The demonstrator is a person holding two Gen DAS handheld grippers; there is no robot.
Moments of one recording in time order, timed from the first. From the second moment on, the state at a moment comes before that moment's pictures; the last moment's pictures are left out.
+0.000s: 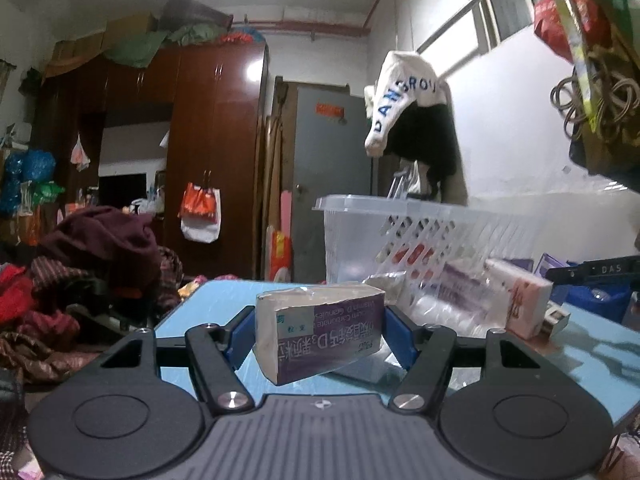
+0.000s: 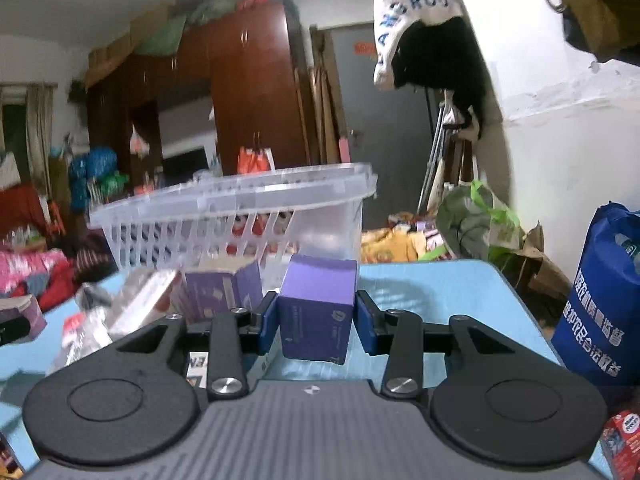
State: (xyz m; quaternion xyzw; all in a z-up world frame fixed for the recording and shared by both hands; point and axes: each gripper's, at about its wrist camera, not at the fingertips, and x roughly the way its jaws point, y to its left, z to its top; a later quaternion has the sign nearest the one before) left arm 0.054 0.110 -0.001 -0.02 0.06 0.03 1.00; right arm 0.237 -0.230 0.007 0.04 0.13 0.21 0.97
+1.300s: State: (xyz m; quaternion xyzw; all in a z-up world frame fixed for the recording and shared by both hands) left arm 0.212 0.076 0.109 -0.04 0.12 -0.05 0.99; right arm 0.287 -0.175 0.106 -0.01 0.08 0.25 0.96
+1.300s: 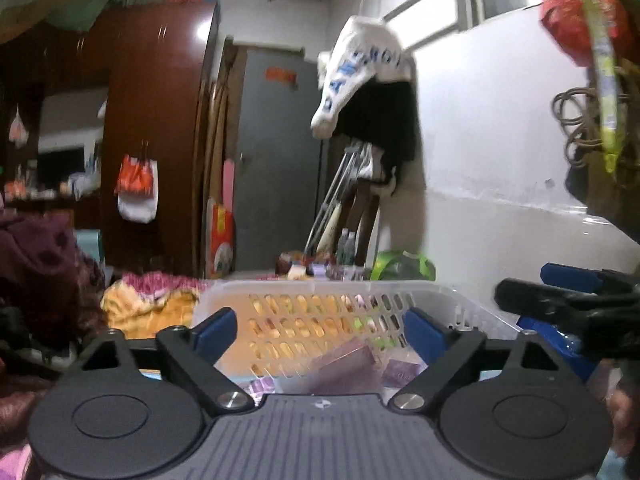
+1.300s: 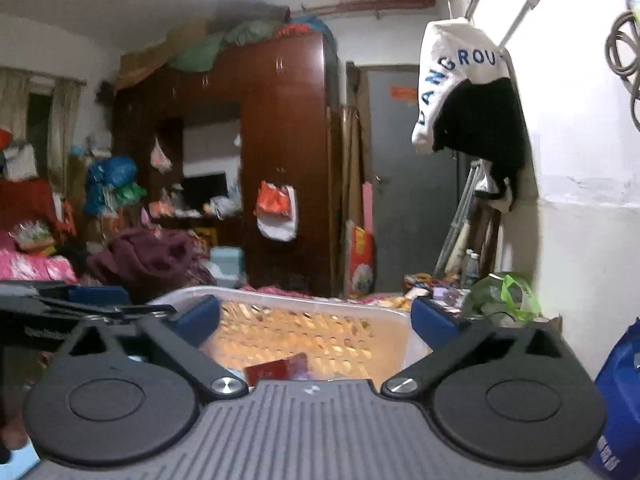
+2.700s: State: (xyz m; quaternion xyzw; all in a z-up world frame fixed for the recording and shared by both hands) left arm 0.088 0.049 -0.013 0.09 0.18 -0.07 0.98; right arm 0.214 -0.192 -0.002 -0.08 0.14 0.33 0.93
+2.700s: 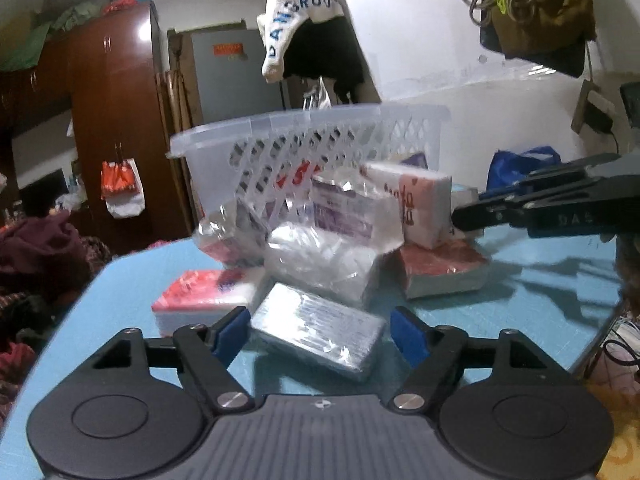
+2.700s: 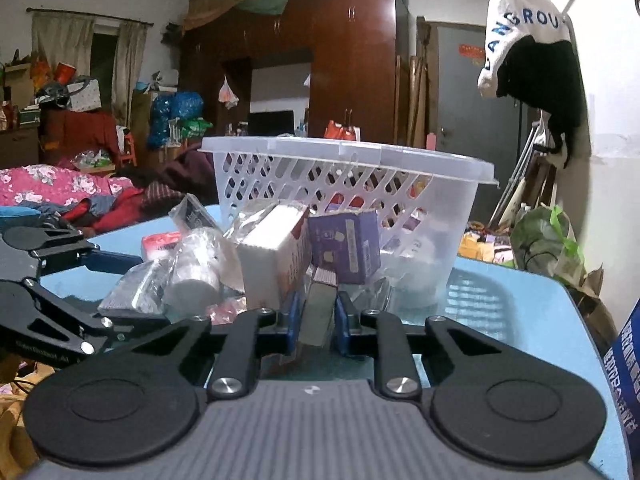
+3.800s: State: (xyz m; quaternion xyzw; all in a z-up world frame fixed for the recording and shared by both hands) left arm 0.051 0.081 0.002 -0.01 0.06 -0.07 1.00; right arm 0.181 -0.238 0.004 0.02 0.03 0.30 0.95
